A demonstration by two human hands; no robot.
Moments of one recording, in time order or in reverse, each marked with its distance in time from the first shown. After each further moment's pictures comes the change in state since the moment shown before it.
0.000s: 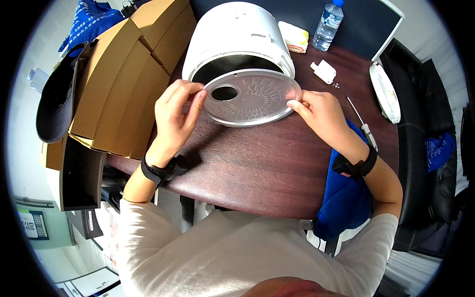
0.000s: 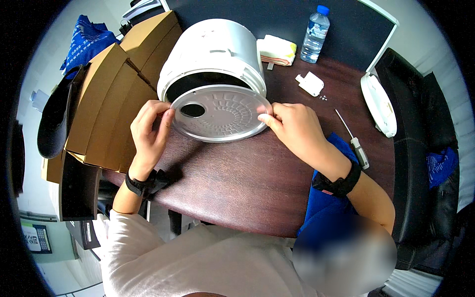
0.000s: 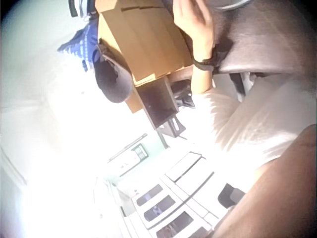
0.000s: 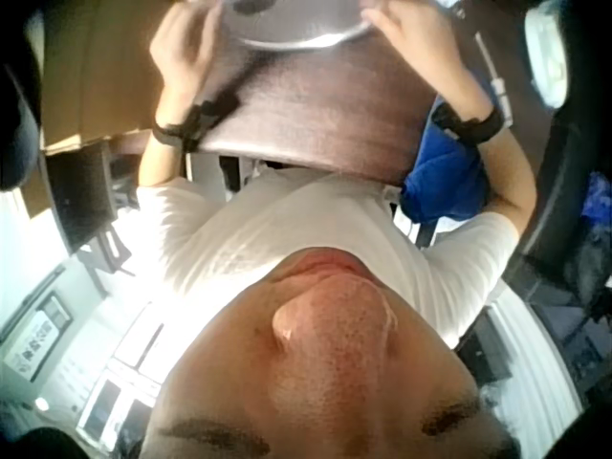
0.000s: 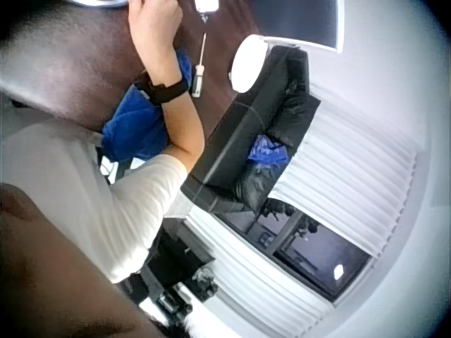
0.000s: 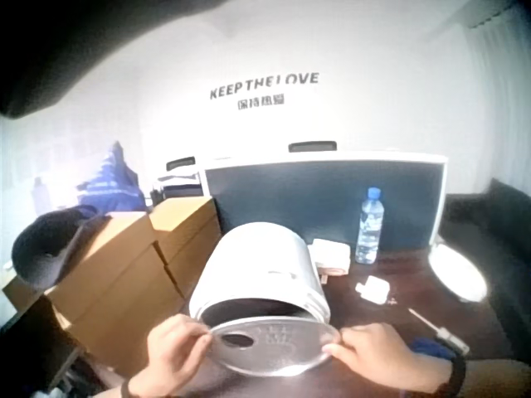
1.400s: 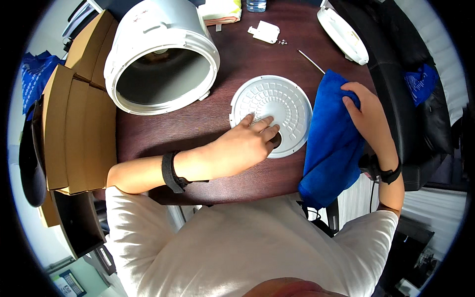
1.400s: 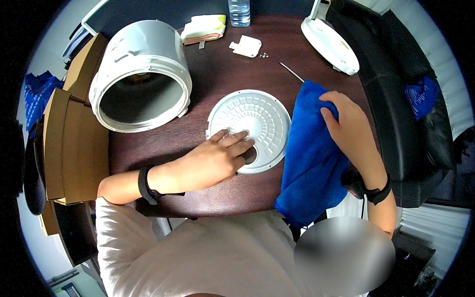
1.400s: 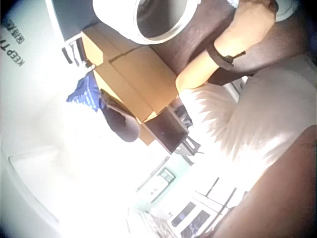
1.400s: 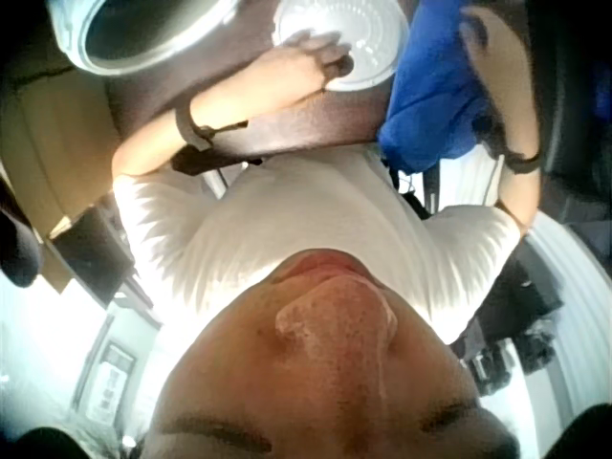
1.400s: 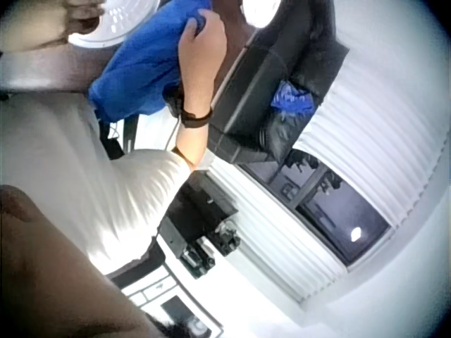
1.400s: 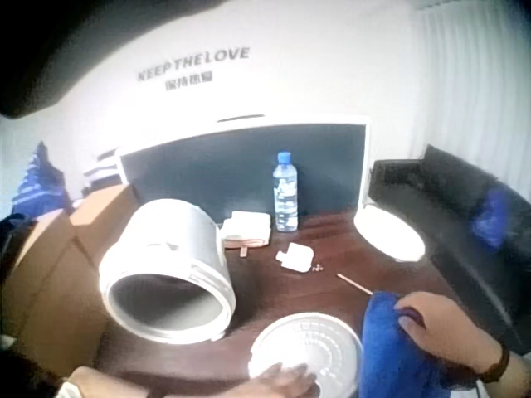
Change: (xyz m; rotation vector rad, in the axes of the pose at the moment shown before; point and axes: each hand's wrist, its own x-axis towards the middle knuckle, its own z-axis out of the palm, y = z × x) left_hand -0.014 0.107 0.131 -0.109 -1.048 0.695; right_hand -0.165 0.063 -0.091 -0.271 0.162 0.407
